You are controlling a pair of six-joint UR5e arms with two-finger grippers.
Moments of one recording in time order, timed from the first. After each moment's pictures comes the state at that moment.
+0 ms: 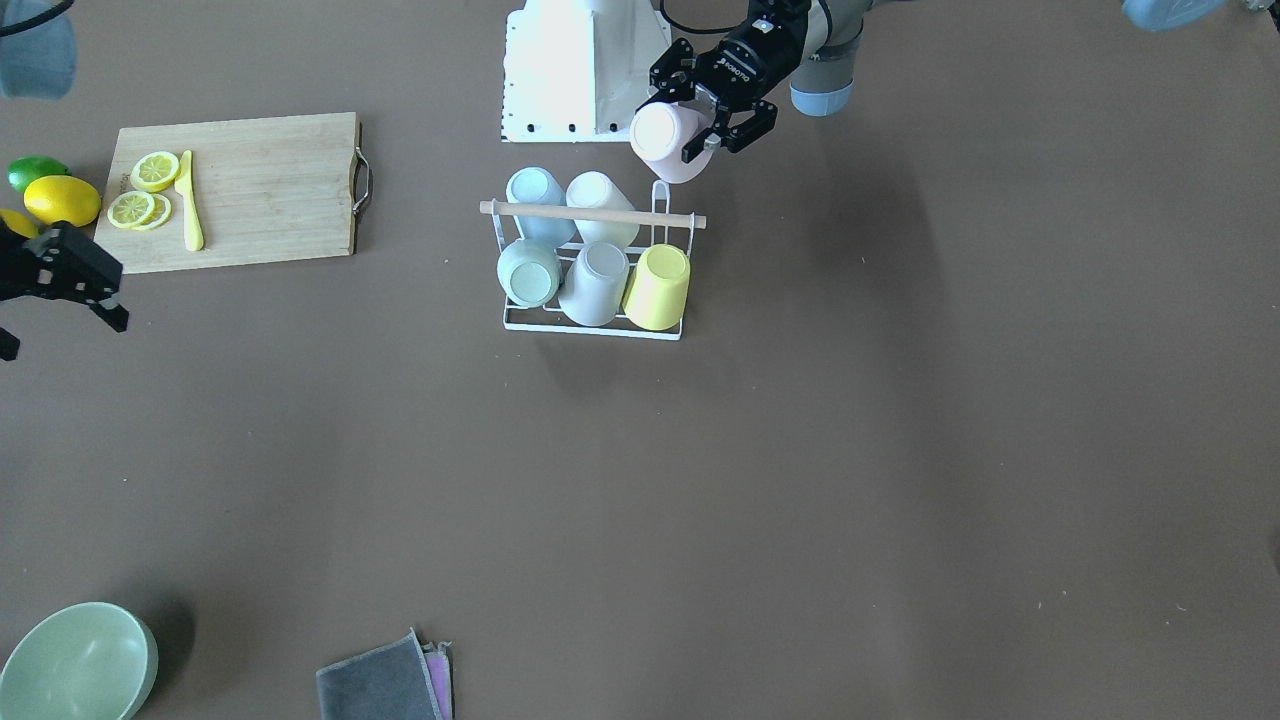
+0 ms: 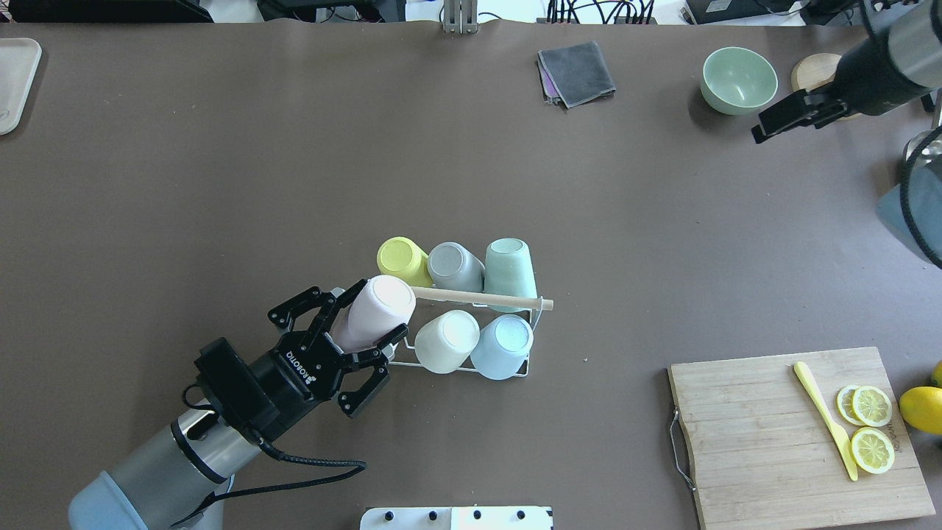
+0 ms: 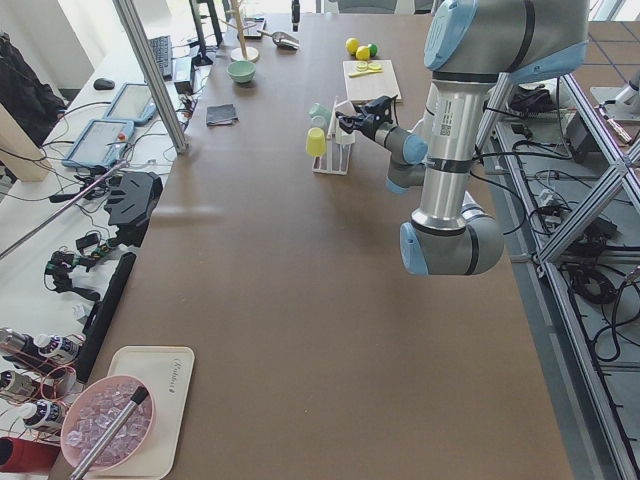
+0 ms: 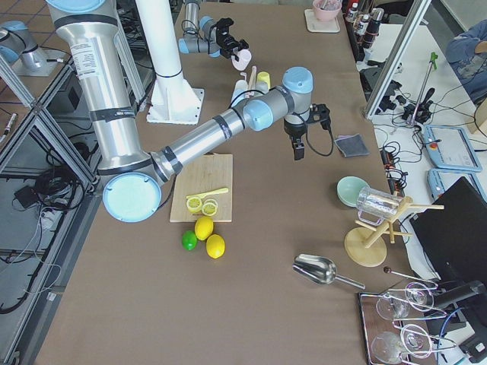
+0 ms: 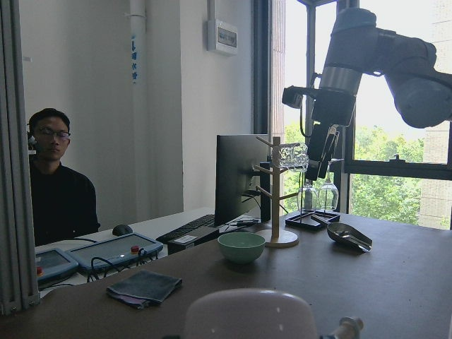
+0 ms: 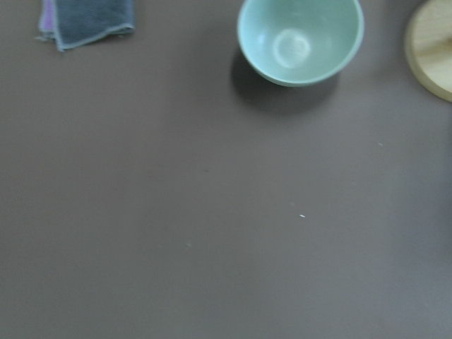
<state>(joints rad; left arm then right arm) -0.09 -1.87 -1.73 -3.31 -0.90 -0.13 1.26 -1.39 1.90 -1.62 2.32 0.45</state>
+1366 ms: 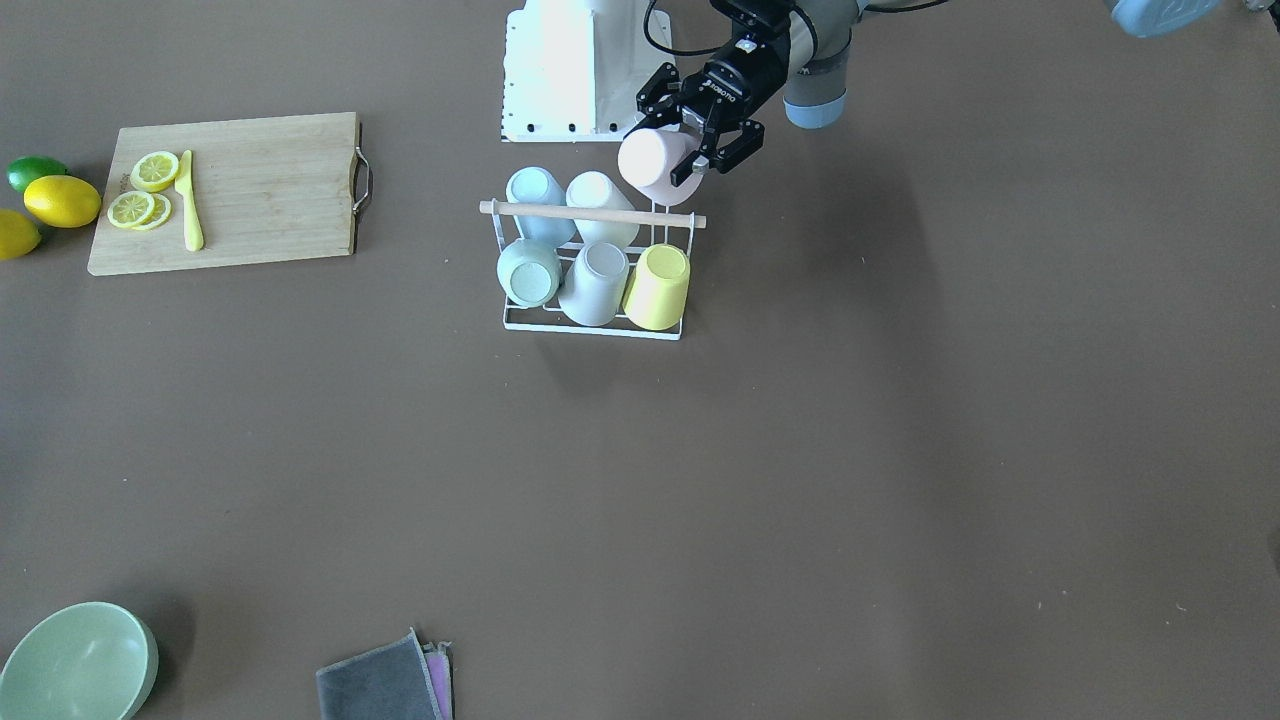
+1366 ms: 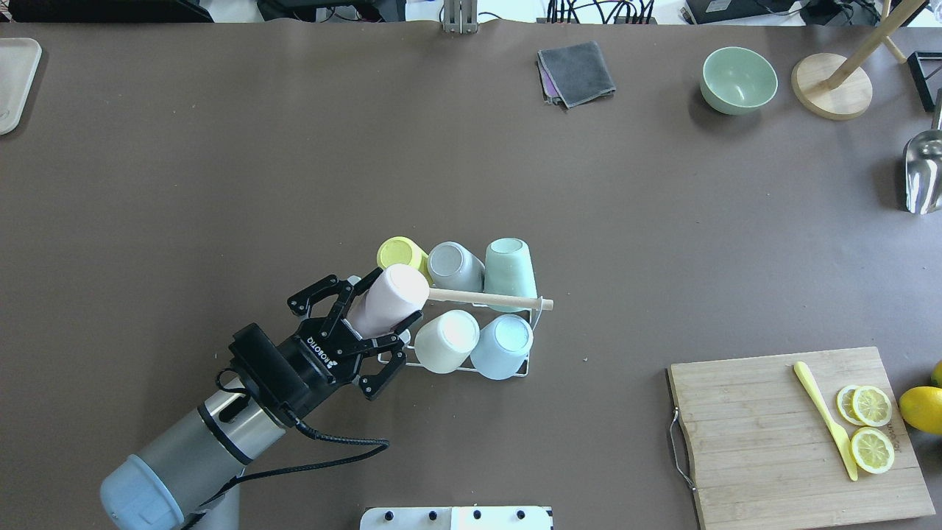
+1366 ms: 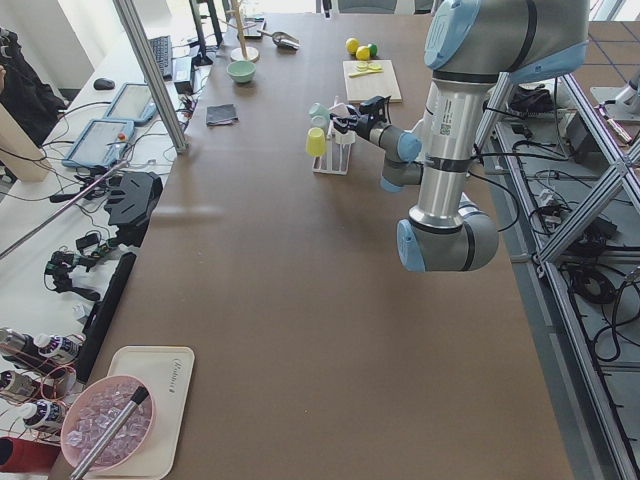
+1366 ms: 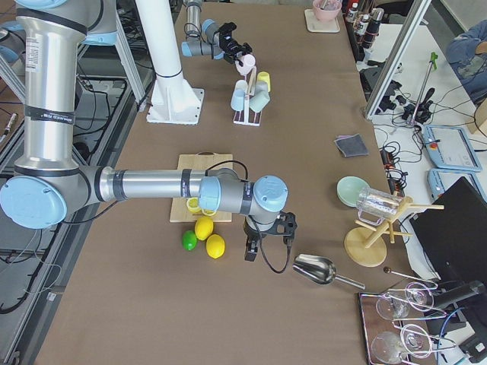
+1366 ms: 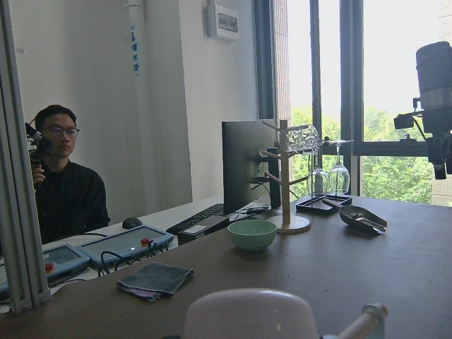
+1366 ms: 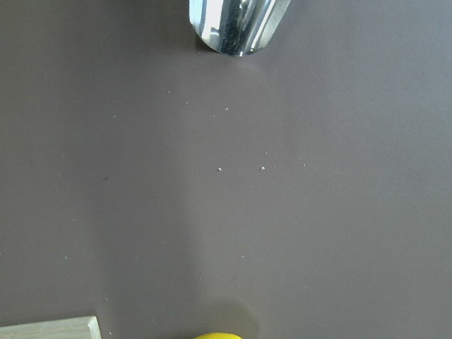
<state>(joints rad) -0.13 -1.91 -1.68 -3.26 -0.91 -0.13 1.50 -1.70 1.73 -1.71 2.36 0.04</state>
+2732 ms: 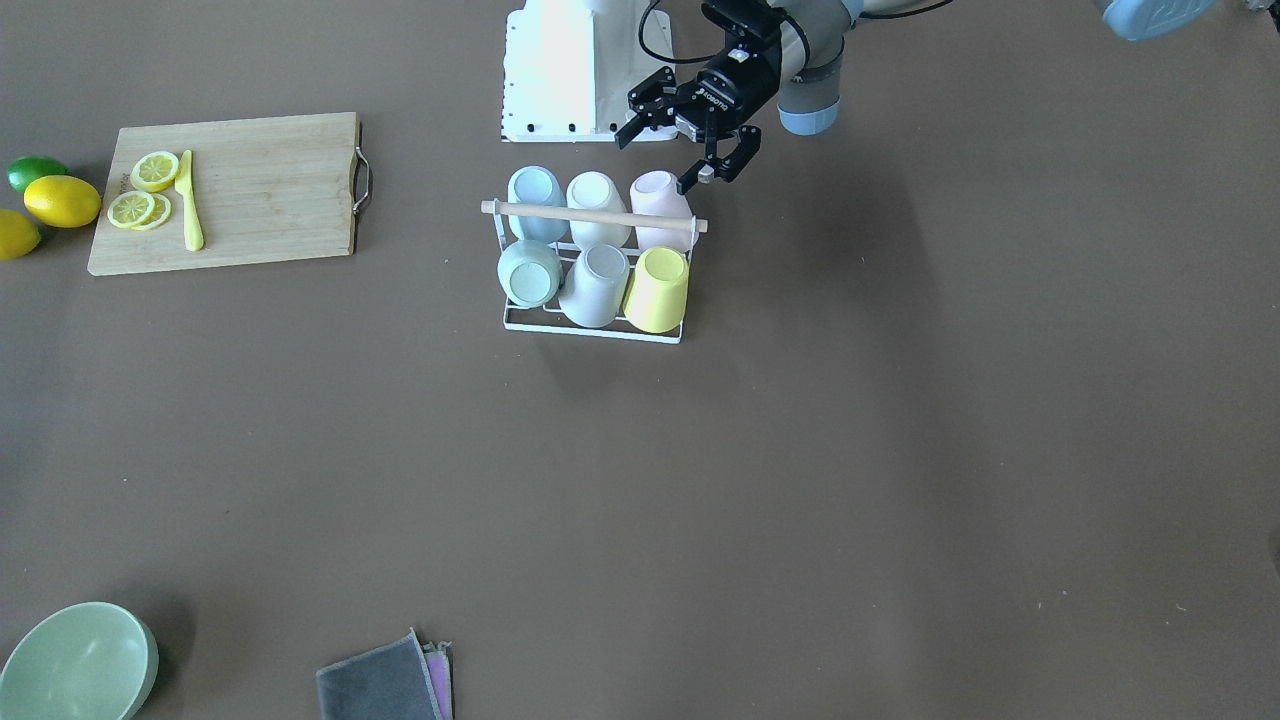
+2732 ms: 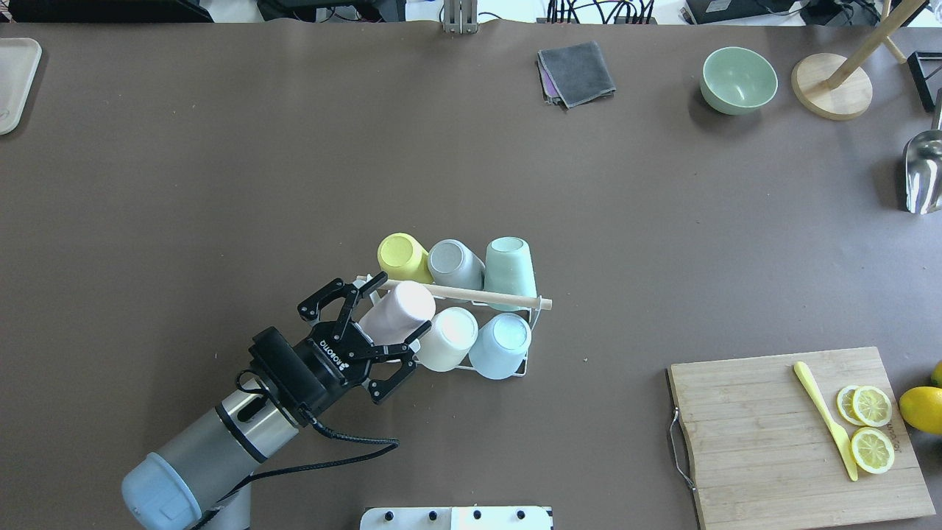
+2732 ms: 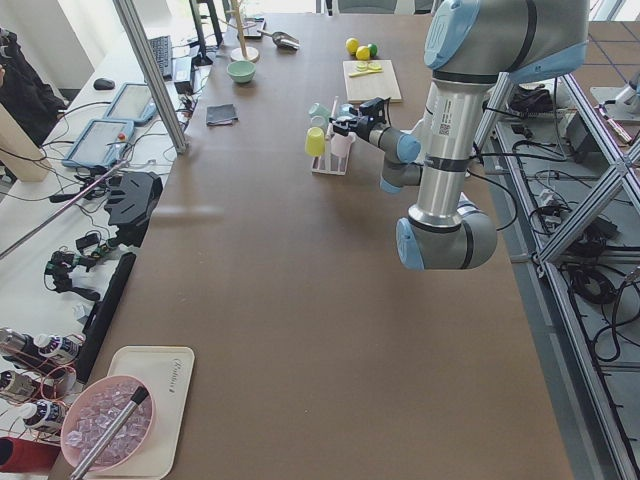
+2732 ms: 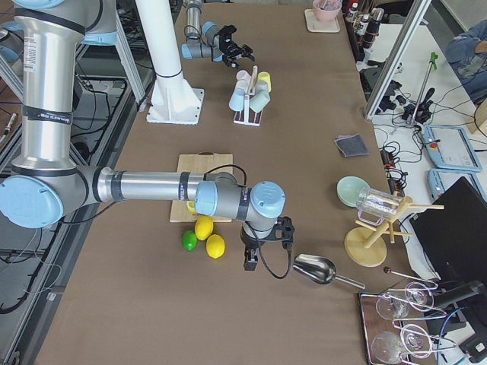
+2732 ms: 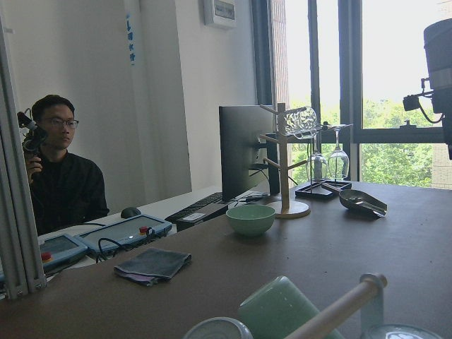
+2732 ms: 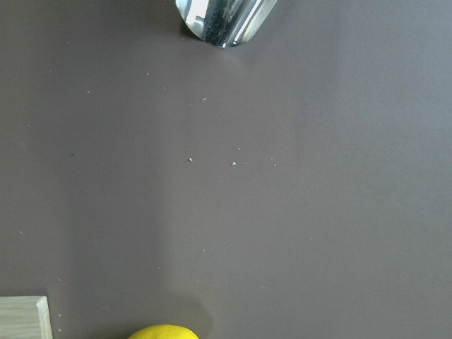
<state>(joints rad) -0.12 -1.92 -1.67 -3.28 -0.92 -0.13 1.52 -1.70 1.71 -1.71 2.31 -0.08</state>
